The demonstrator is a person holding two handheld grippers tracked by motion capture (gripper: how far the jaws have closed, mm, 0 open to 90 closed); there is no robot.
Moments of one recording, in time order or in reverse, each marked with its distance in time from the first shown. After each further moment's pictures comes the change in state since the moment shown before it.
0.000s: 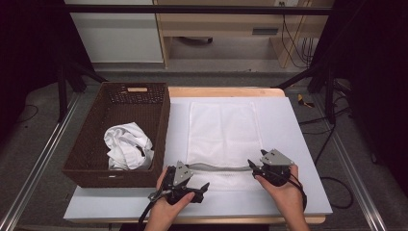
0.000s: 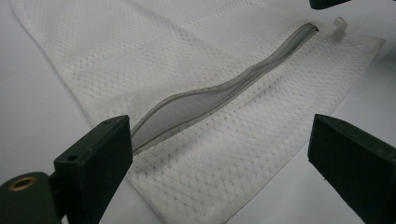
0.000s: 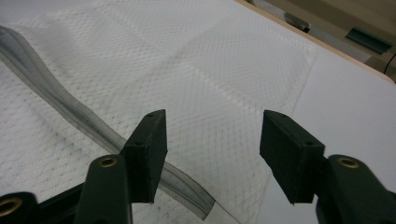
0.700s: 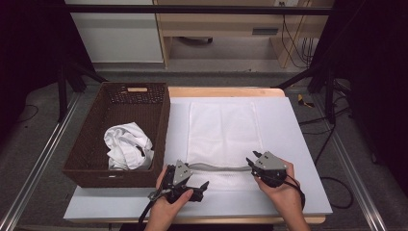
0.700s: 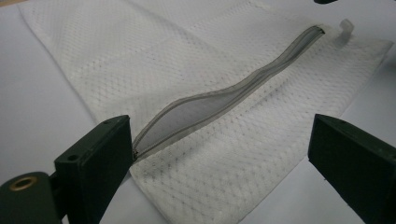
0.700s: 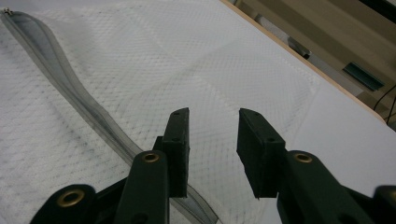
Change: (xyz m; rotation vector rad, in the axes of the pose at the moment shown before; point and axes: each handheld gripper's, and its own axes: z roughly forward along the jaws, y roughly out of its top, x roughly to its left) left arm 0.002 0.001 0.001 -0.004 0.018 0.004; right arm 0.011 0.008 -0.002 -0.032 0.010 -0.155
